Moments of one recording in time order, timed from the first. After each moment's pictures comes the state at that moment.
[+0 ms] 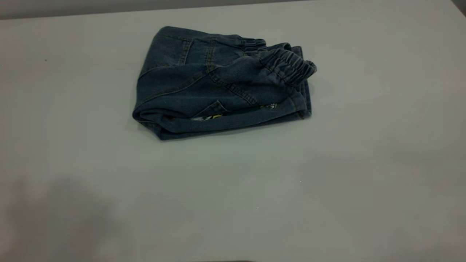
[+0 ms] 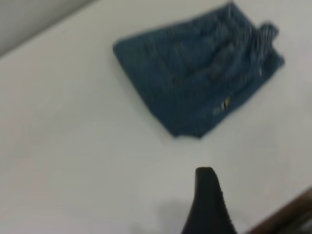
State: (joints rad) left arm -0.51 1.01 -1.35 0.01 1.17 0.09; right arm 0.14 0.23 -1.06 0.22 1.28 -0.05
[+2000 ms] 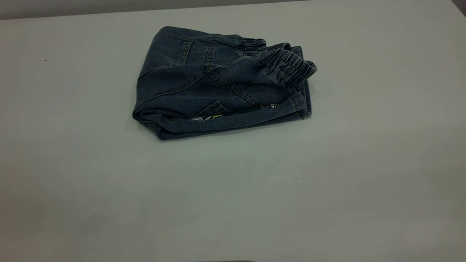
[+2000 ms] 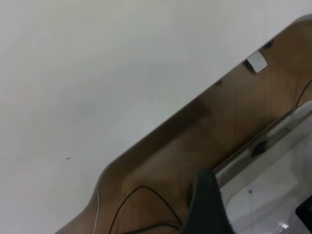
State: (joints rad) left arm -0.51 0.36 -0.49 -0.10 1.12 0.12; right arm 0.14 0.04 -0.48 0.20 1.15 -0.15
